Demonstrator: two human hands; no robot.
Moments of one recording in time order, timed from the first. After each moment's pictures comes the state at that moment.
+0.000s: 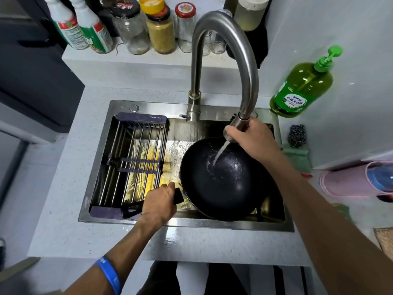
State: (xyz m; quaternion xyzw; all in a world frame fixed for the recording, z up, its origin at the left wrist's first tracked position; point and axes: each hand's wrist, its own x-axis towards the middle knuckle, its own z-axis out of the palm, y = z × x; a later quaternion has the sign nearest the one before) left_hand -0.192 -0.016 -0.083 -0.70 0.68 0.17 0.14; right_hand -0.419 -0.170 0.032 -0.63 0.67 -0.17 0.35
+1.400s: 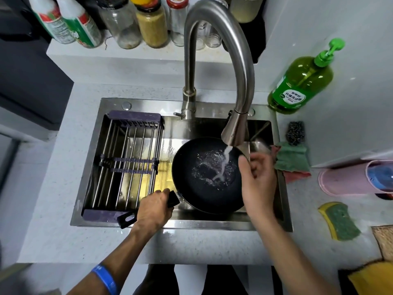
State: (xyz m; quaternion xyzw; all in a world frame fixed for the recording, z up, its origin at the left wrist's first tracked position) left_hand -0.189 -0.010 -0.103 -0.71 0.67 0.20 0.10; right_hand -0.415 -0.069 0.011 -0.44 0.69 -0.41 0.40
